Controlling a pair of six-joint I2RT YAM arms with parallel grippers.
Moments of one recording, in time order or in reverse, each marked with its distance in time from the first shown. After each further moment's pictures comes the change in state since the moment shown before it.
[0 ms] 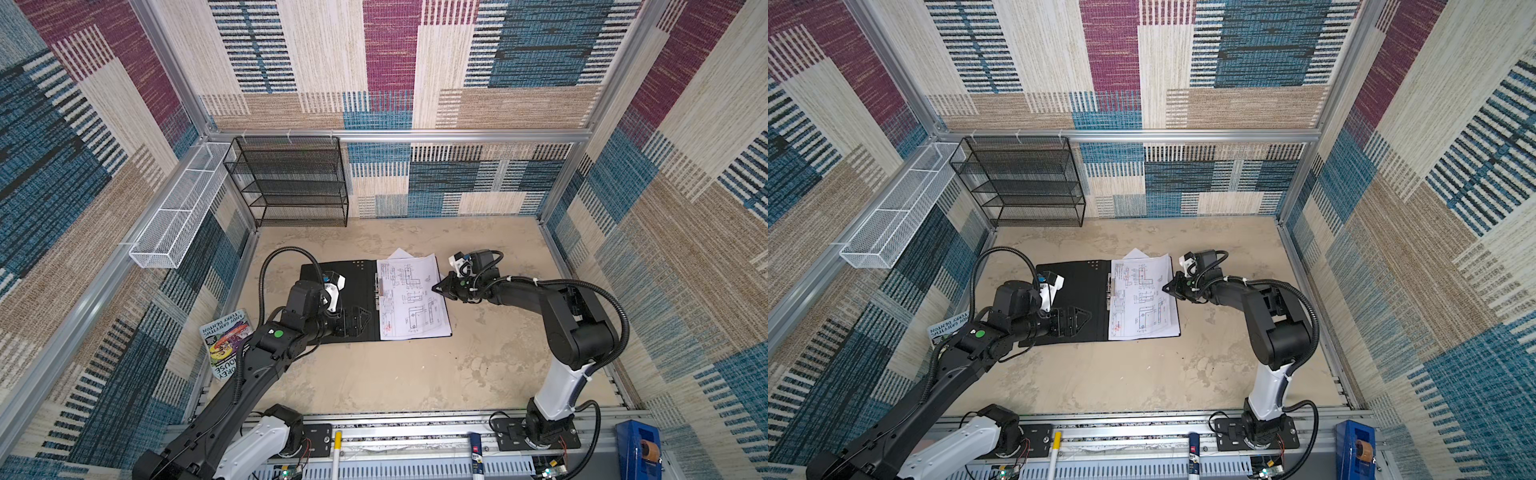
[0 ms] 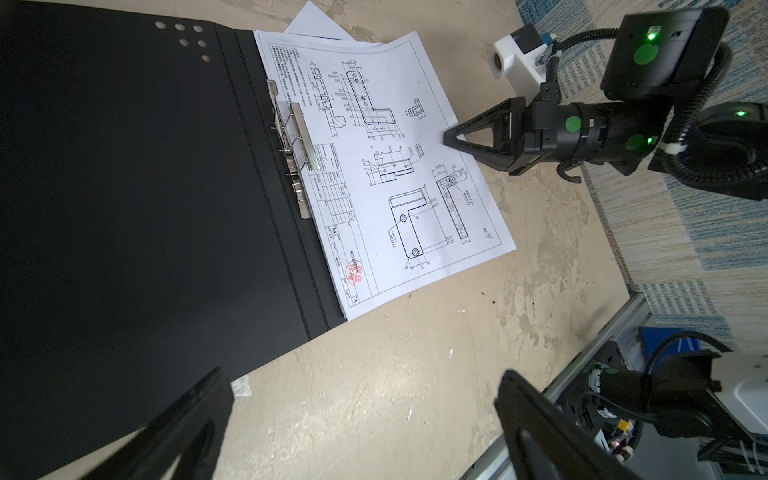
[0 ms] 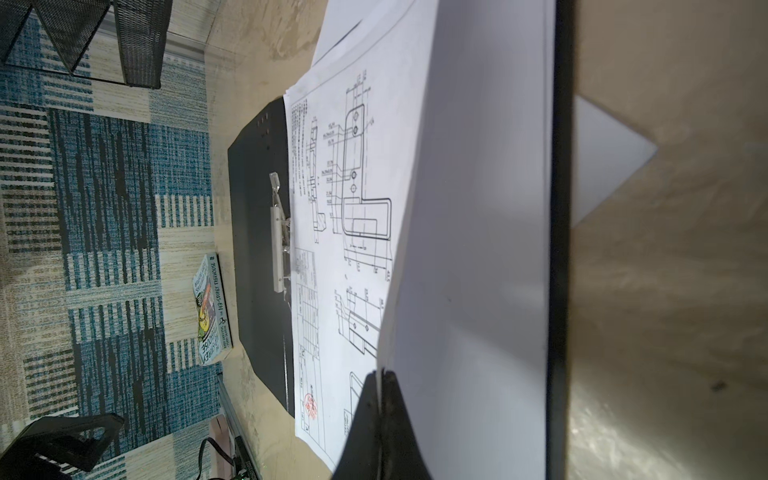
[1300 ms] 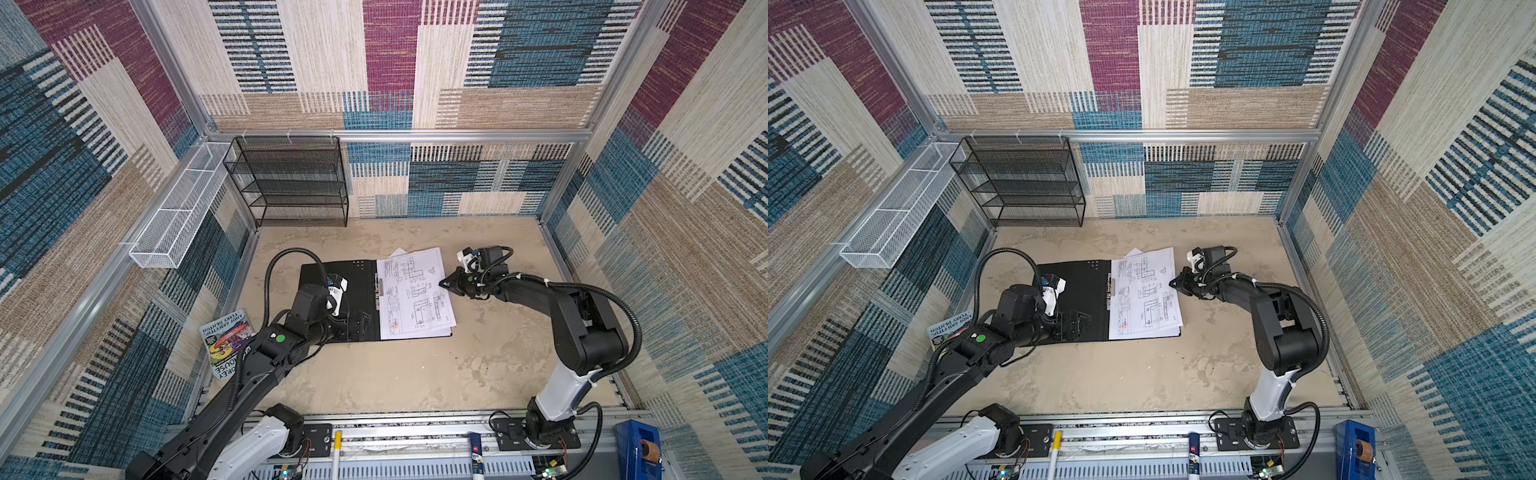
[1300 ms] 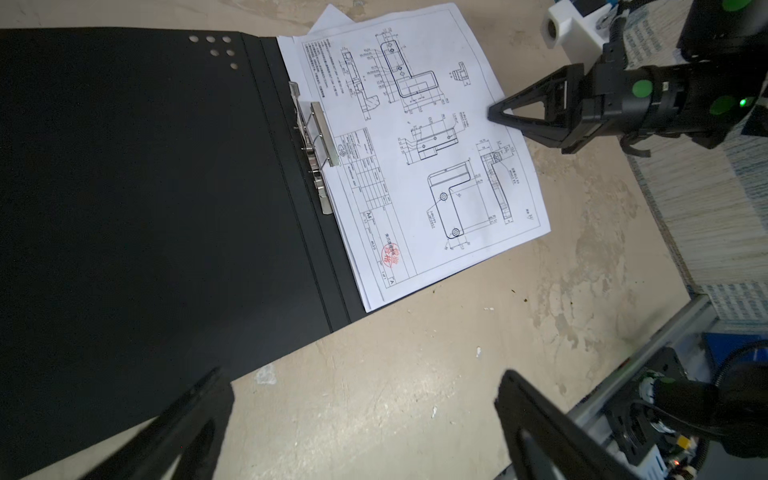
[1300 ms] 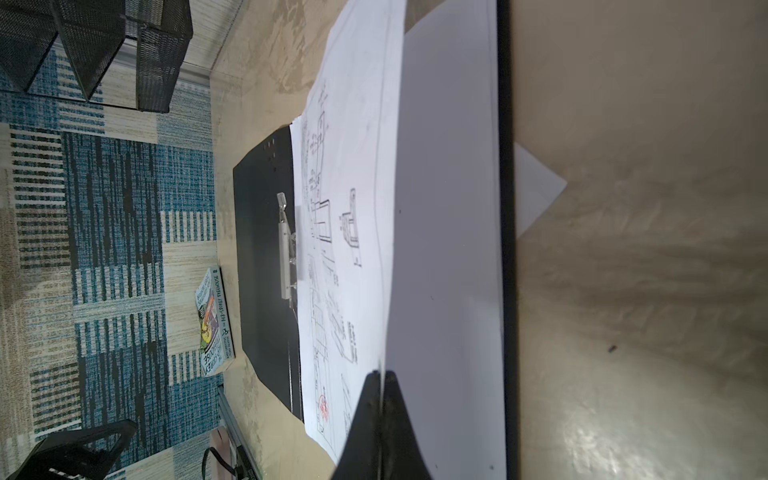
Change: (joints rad) left arm -0.083 -0.016 0.008 -0.042 -0.134 0.012; right arm -0.042 -0.048 0.013 -0.061 0.005 -0.029
